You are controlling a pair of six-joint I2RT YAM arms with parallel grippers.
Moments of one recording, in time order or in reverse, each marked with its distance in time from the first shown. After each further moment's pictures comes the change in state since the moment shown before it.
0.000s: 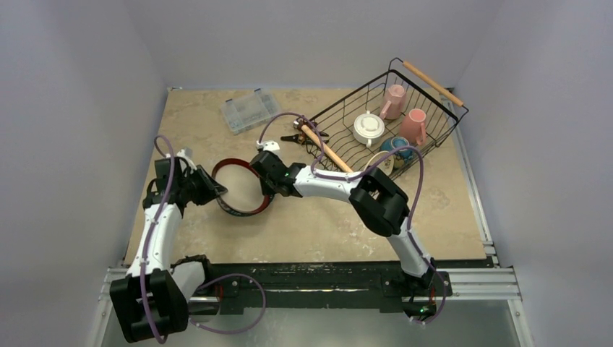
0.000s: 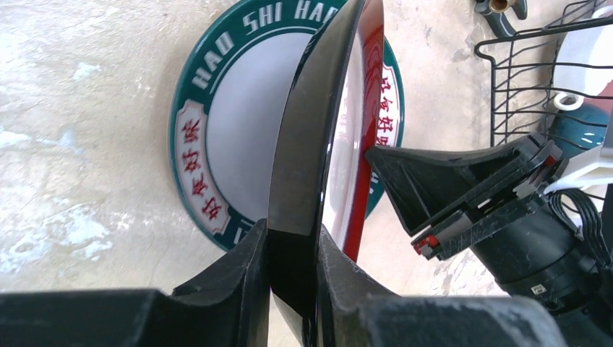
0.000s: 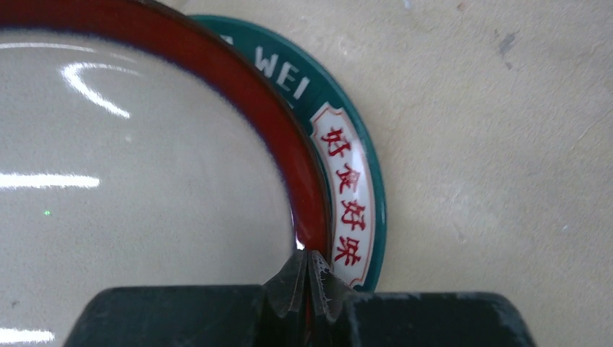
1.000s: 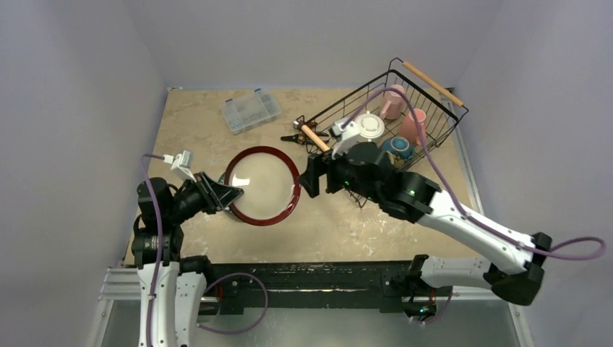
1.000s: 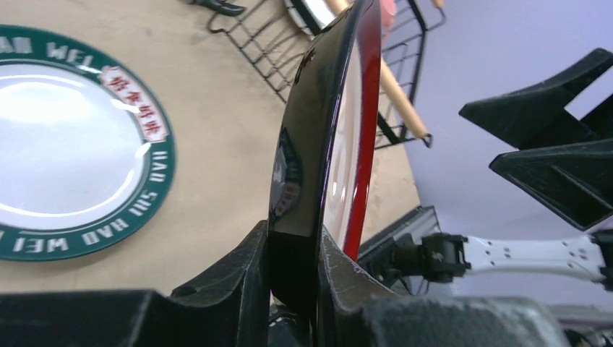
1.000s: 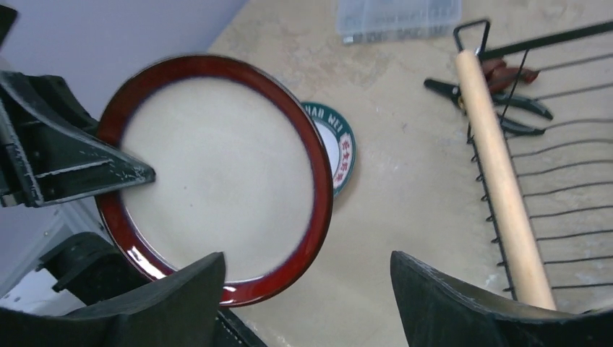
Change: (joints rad) left arm -0.062 -0.543 0.027 -0.082 0.341 -0.106; right arm 0.006 -0.970 -0.364 -0.208 -0.074 -0.185
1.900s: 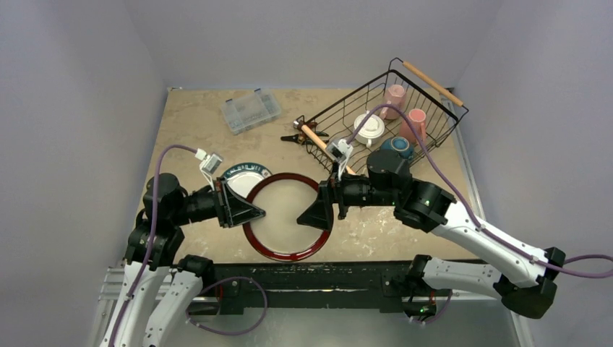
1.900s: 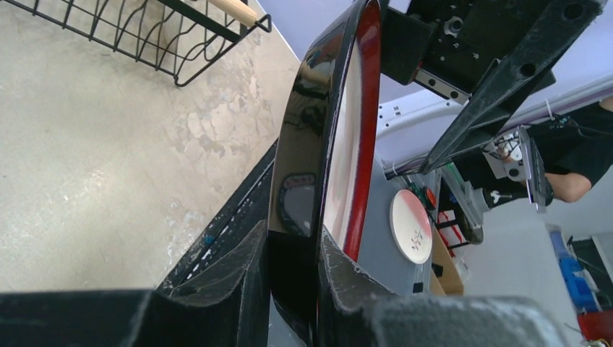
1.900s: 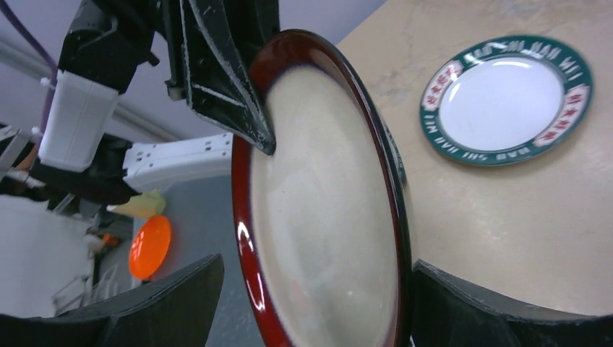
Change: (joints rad) left arm -0.377 0.032 0.117 0.076 0.171 -0.073; right arm -0.040 -0.216 -0.138 0.061 -0.571 0.058
